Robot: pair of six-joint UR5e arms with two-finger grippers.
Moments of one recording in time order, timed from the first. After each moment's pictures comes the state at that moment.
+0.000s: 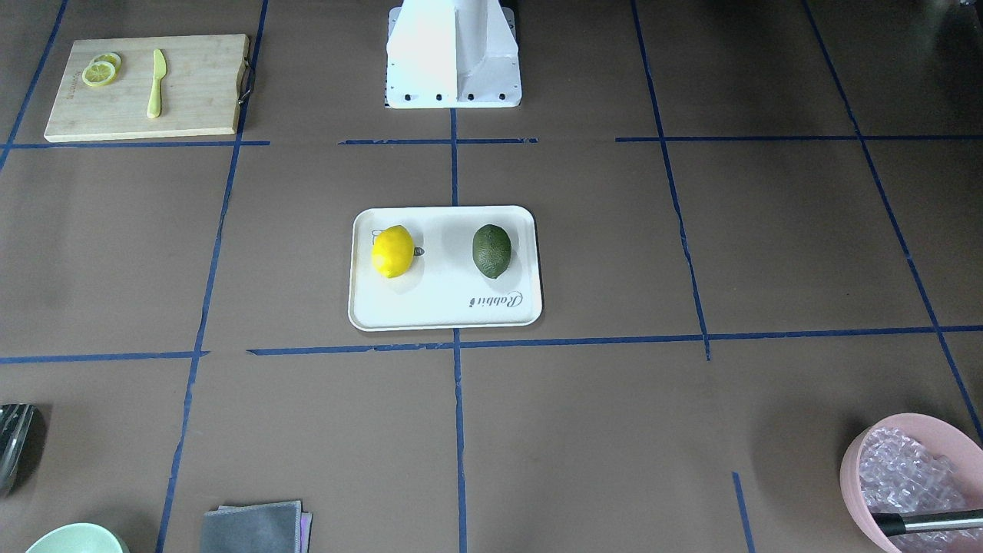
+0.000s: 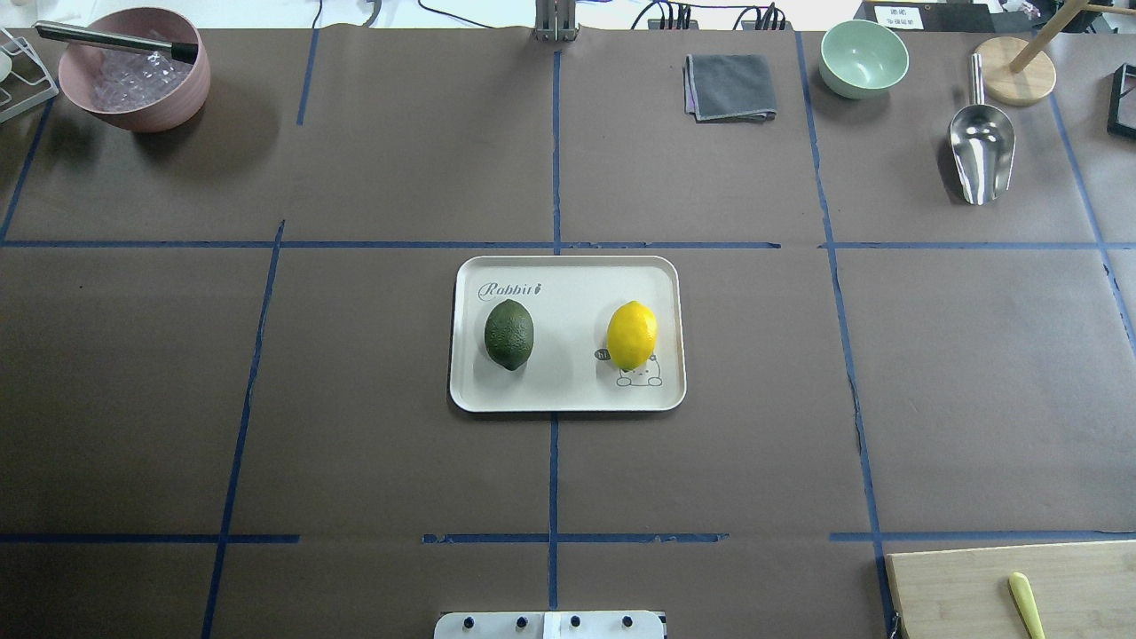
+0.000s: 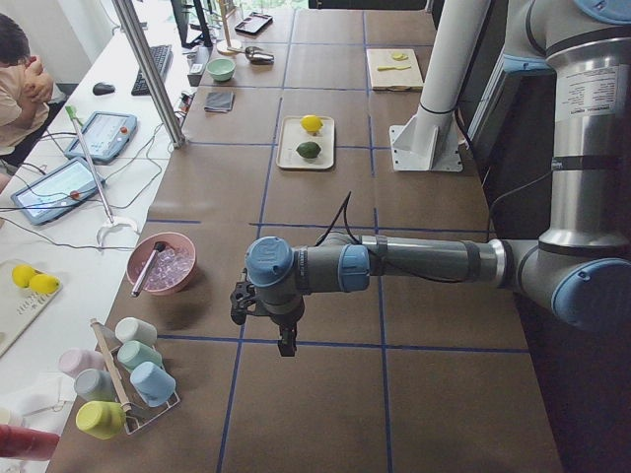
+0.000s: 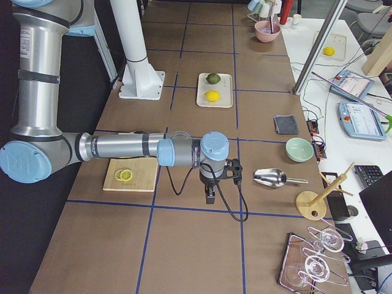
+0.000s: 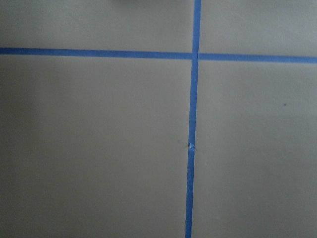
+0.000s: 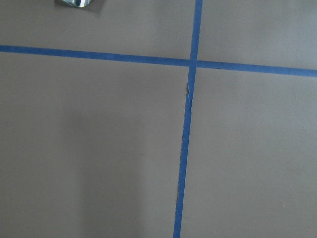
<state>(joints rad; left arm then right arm) -1.57 -1.47 -1.71 -1.45 -2.37 0.08 1.52 -1.70 1.77 -1.60 2.36 -0.01</state>
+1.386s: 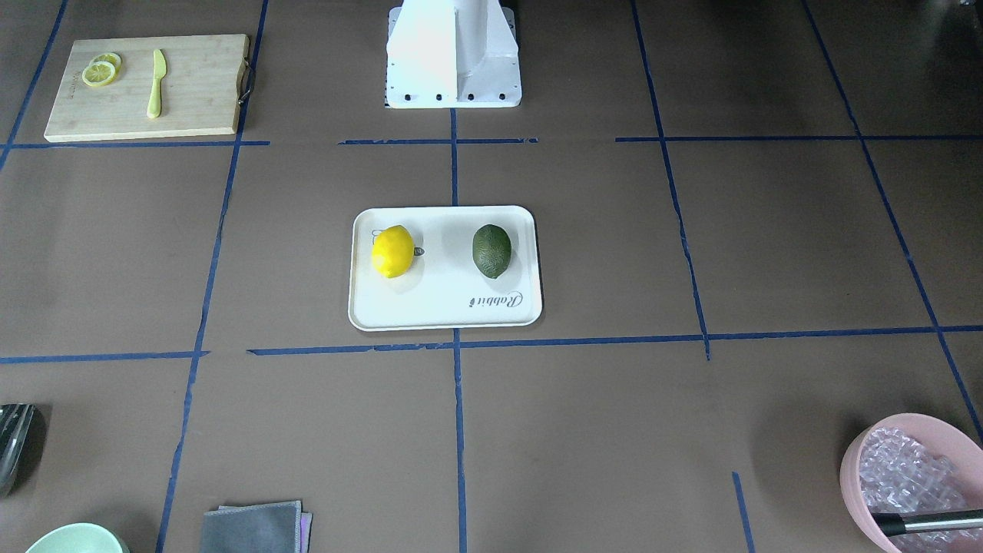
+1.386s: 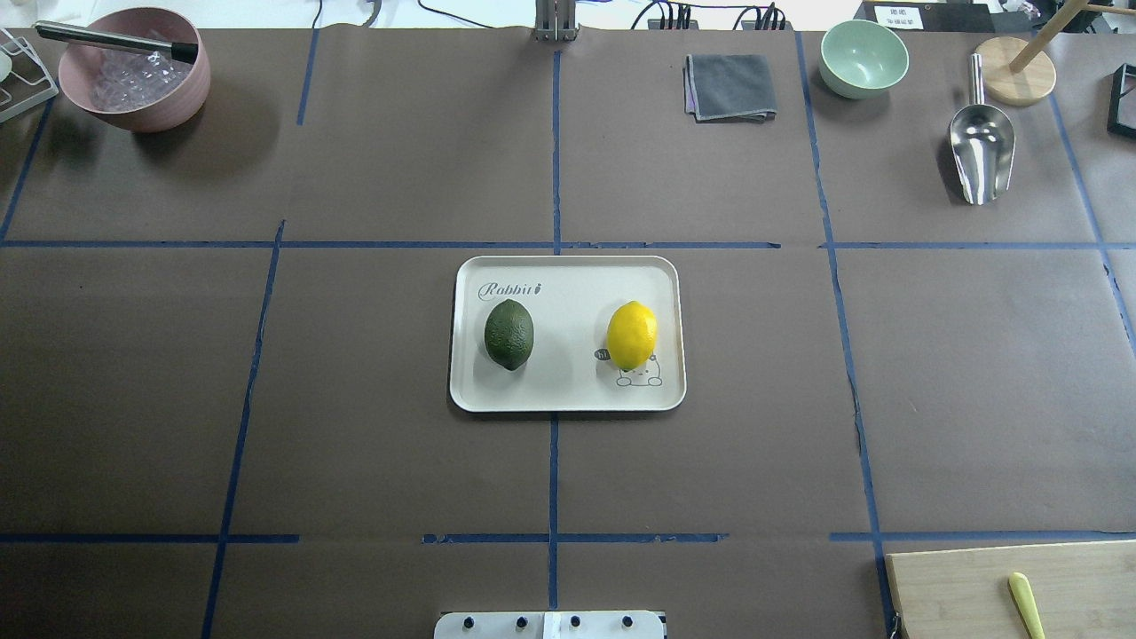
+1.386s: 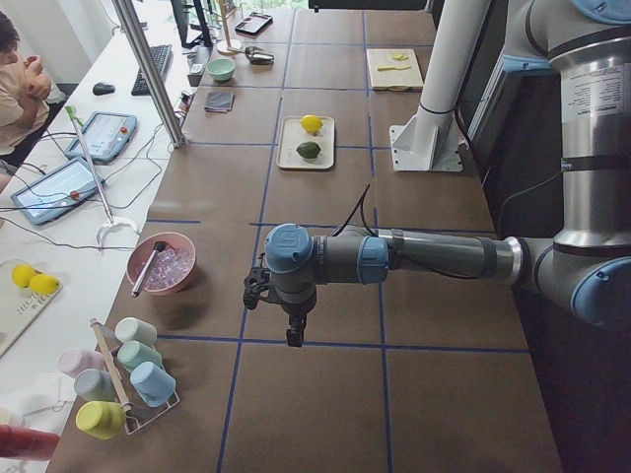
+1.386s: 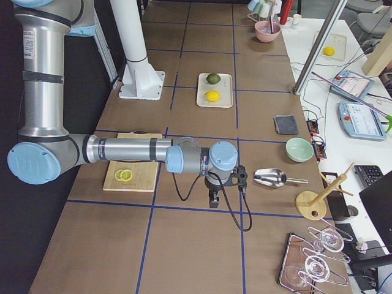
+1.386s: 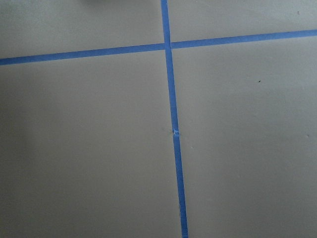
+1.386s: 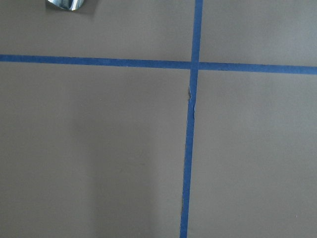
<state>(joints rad) -1.57 -1.43 -1.78 -1.48 -2.37 0.11 1.52 -1.64 1.67 -1.60 2.41 -0.01</state>
